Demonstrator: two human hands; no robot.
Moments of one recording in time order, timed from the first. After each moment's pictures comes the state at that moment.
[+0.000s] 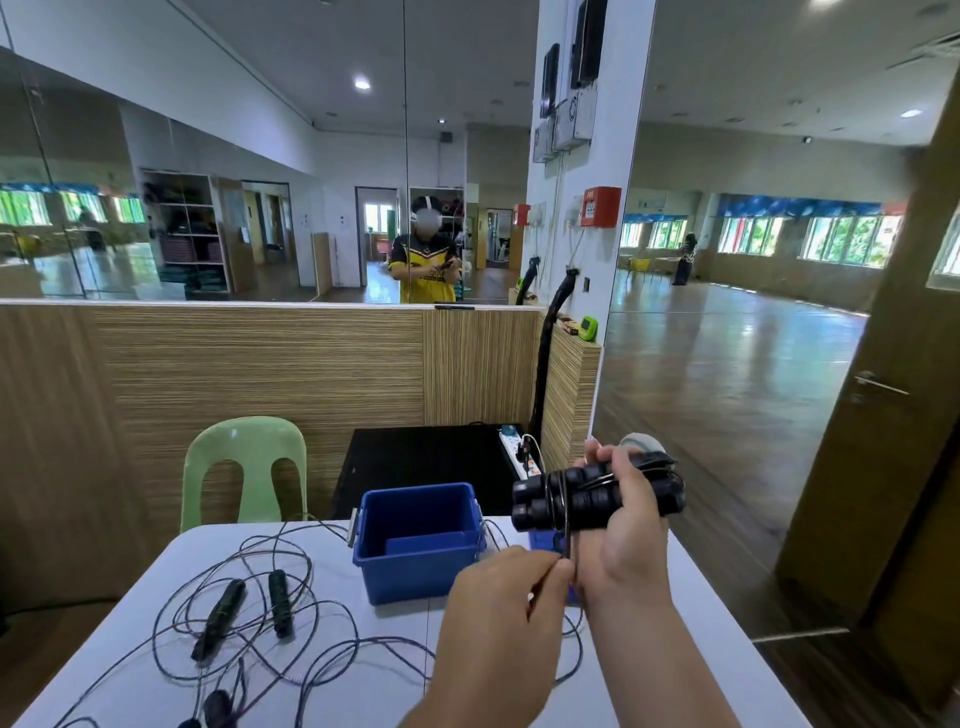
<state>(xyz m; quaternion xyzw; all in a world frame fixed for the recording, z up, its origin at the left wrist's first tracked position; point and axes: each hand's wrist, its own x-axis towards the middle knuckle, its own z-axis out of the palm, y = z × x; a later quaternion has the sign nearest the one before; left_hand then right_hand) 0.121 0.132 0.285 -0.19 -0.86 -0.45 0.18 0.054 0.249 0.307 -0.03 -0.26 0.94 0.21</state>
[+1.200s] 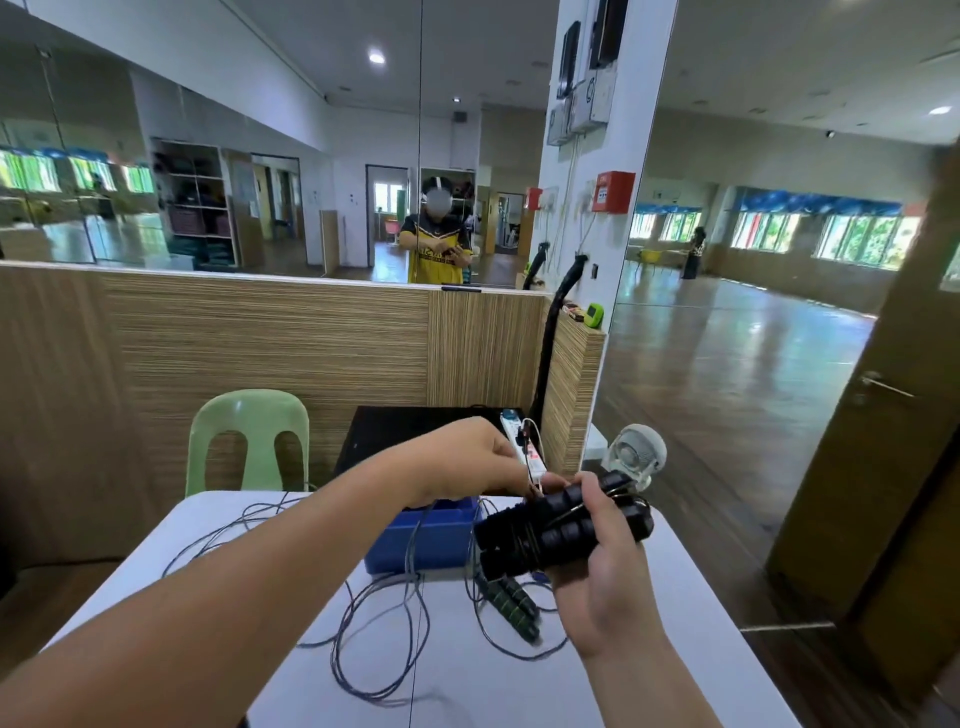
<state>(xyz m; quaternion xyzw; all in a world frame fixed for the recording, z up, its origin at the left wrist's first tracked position) 0.029 0.095 0.363 -0.23 -0.89 -0.38 -0.14 0.104 0.243 0.288 -0.04 -0.40 0.91 0.10</state>
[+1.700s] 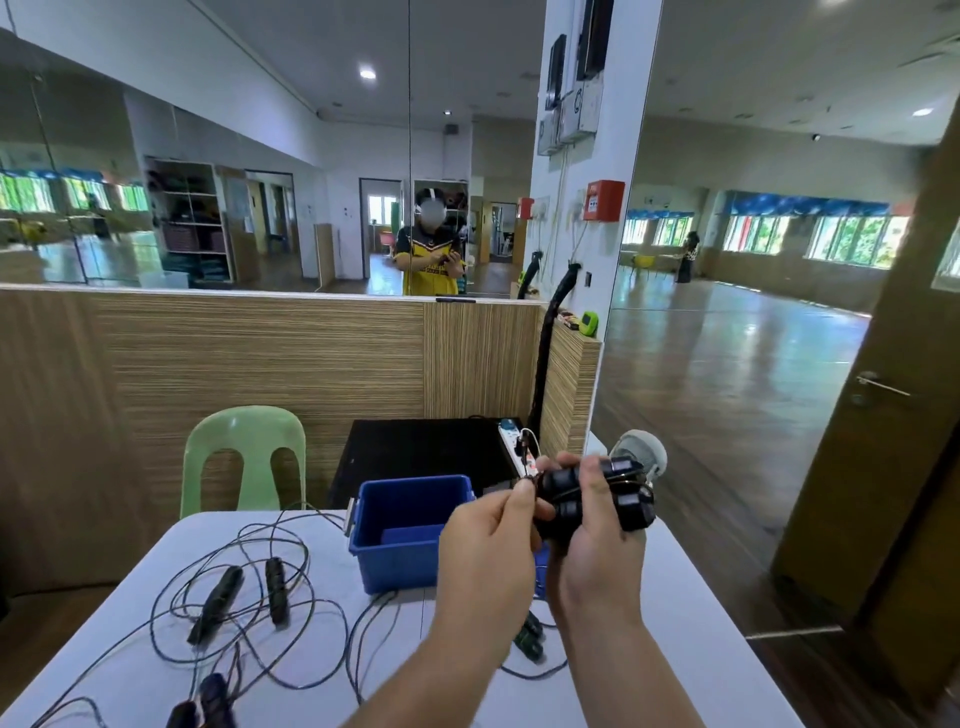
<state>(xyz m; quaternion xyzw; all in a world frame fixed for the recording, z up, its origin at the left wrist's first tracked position) 0.100 0.147 0.310 -0.03 -0.71 -0.69 0.10 0.076 0.232 0.293 -0.04 -0.40 0.88 0.25</state>
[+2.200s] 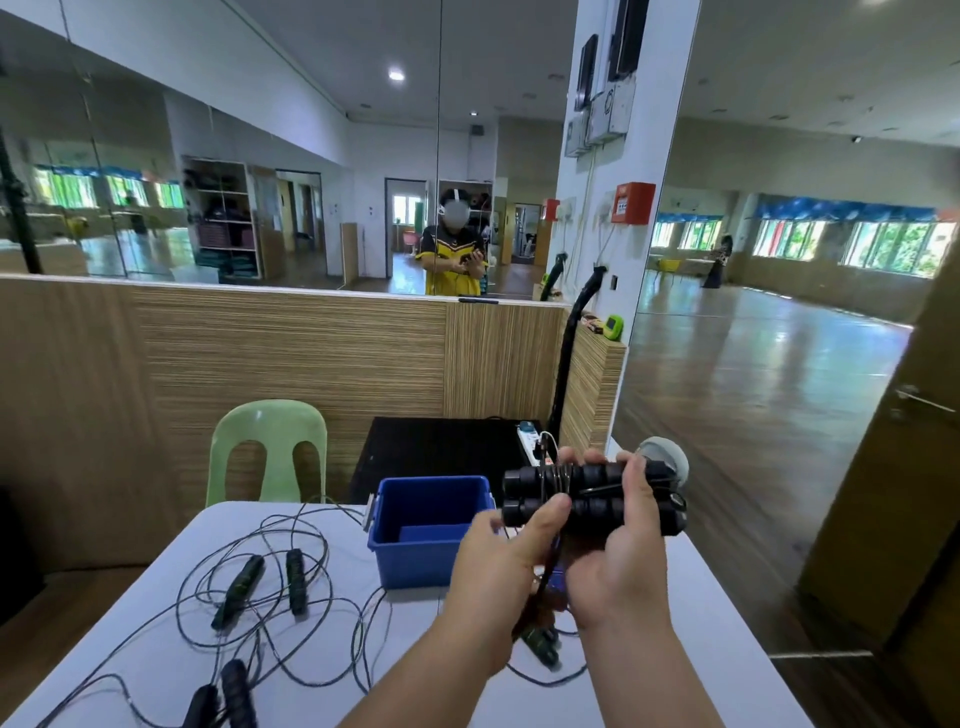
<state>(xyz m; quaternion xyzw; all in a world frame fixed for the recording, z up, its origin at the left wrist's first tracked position) 0.088 0.139 0.296 0.06 -0.62 -0.77 -0.08 0.077 0.230 0.304 -0.01 -0.27 0.95 0.14</state>
